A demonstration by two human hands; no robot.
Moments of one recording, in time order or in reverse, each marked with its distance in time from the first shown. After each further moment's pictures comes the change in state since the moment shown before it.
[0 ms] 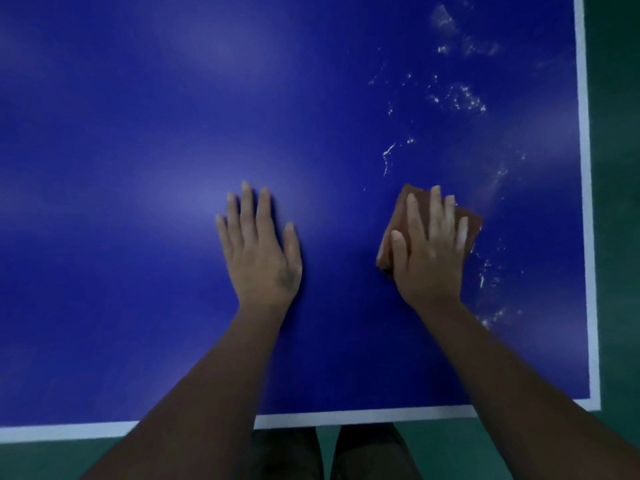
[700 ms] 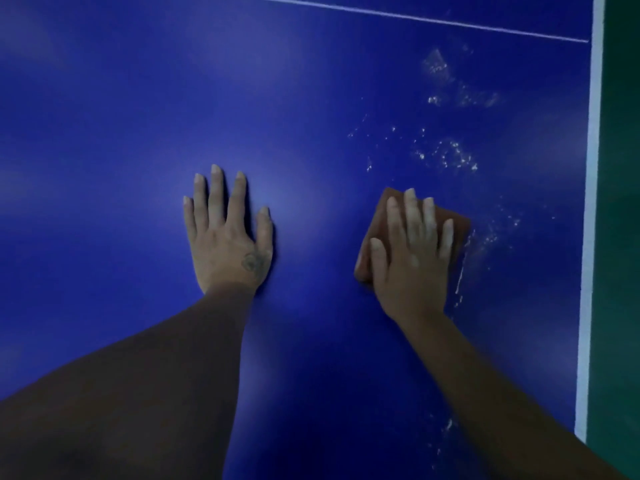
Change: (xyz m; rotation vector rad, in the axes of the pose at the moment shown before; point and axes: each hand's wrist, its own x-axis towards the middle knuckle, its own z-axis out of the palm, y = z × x) left_hand 0.111 0.025 0.037 0.216 0.000 -0.072; right_hand 0.103 0.019 0.000 -0.012 0.002 -0.105
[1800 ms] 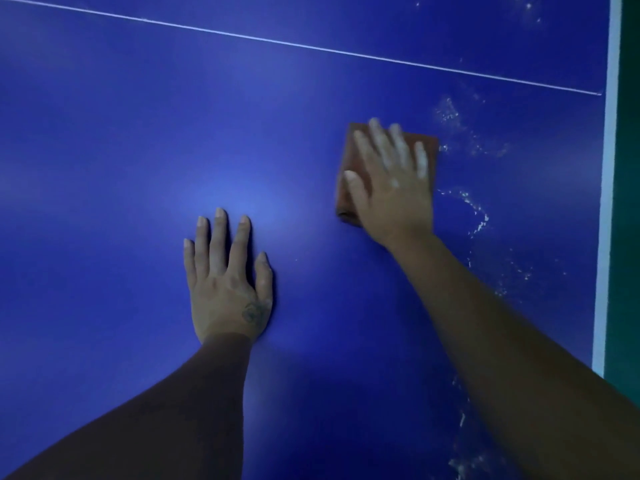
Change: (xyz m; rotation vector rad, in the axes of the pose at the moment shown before) left_hand 0.004 0.002 0.003 -0.038 0.082 0.016; right_hand 0.183 -0.032 -0.012 0.065 0.055 -0.199
